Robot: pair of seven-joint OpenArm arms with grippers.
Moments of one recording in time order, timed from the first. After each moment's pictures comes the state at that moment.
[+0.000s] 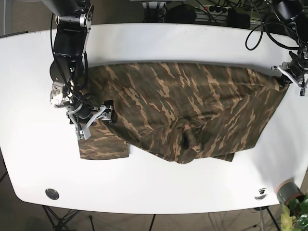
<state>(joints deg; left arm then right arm) 8.9 -25.6 -39.8 77.8 -19.3 -39.9 42.8 13.5 7.0 12.0 70.5 16.8 26.2 -43.4</state>
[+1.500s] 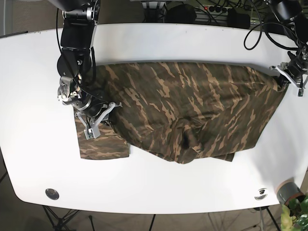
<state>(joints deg) 8.8 -25.6 -39.2 77.8 -19.3 -39.9 42.8 10.8 3.7 10.5 75.9 16.5 27.9 -40.9</state>
